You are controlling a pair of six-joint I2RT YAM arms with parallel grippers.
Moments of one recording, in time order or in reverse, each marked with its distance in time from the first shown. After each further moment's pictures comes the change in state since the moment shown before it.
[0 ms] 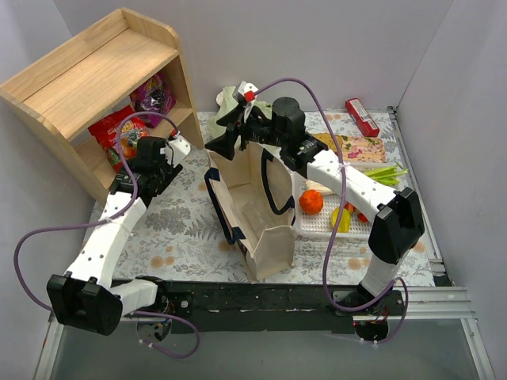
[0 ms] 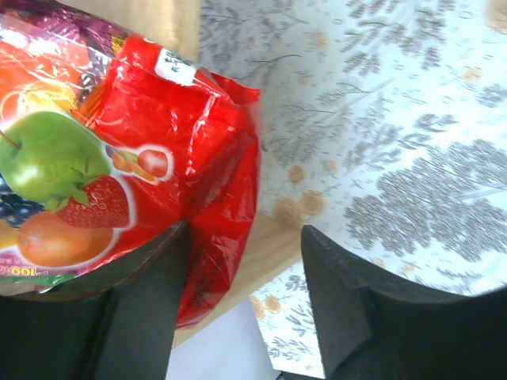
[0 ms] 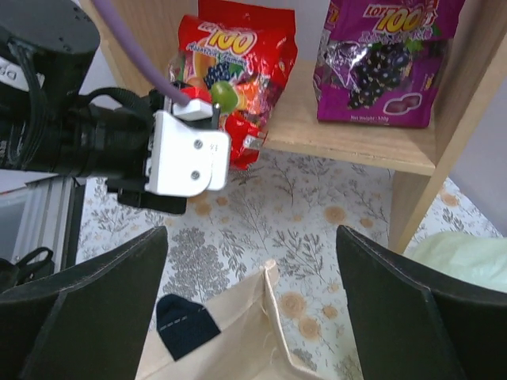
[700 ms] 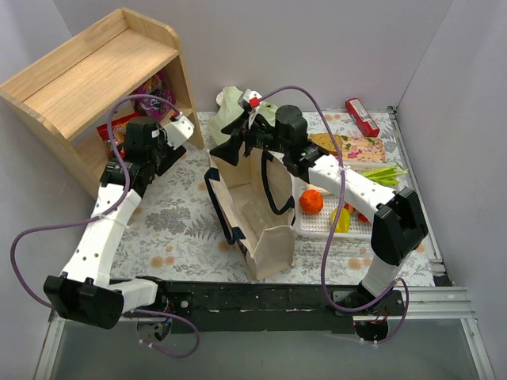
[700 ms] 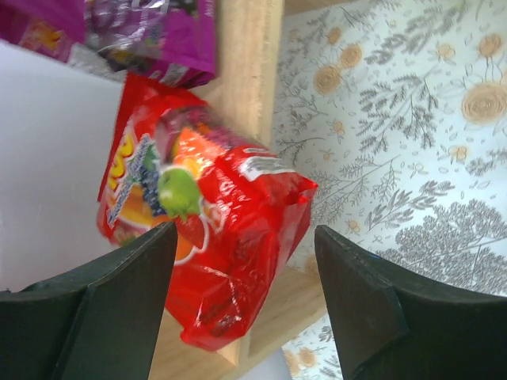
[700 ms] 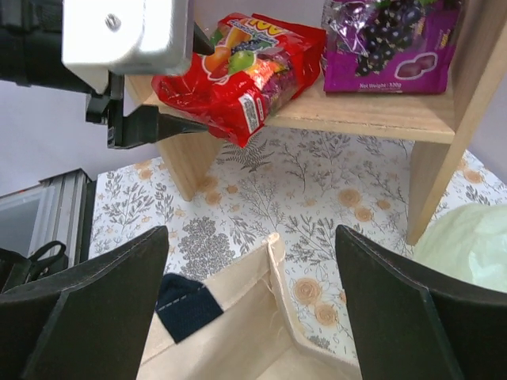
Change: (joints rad) left arm 0.001 0.017 0.212 -0.009 0.142 0.082; right arm -0.018 0.002 -0.092 0.094 -0.019 0.073
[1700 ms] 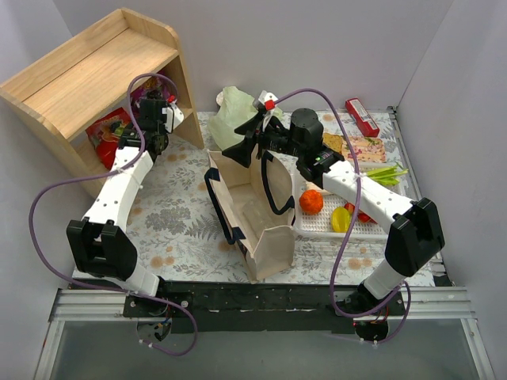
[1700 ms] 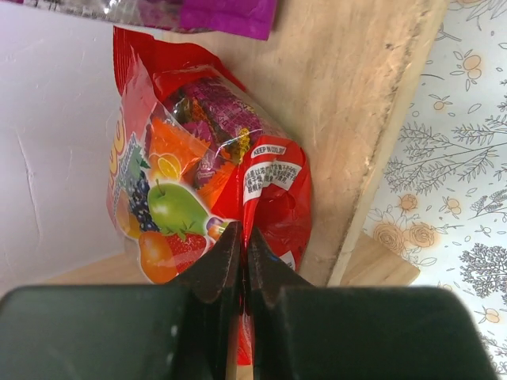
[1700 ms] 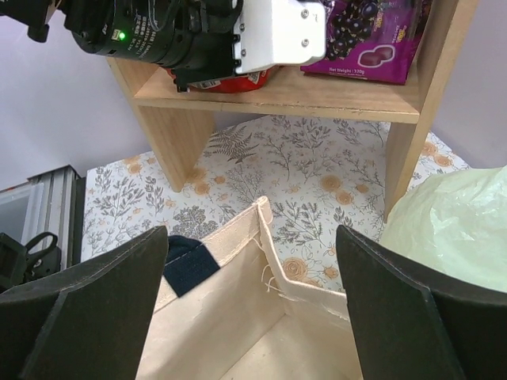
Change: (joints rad) left arm 0.064 0.332 0.168 -0.013 -0.320 0.045; right arm -0.043 -0.135 -0.130 -0.008 0.011 -0.019
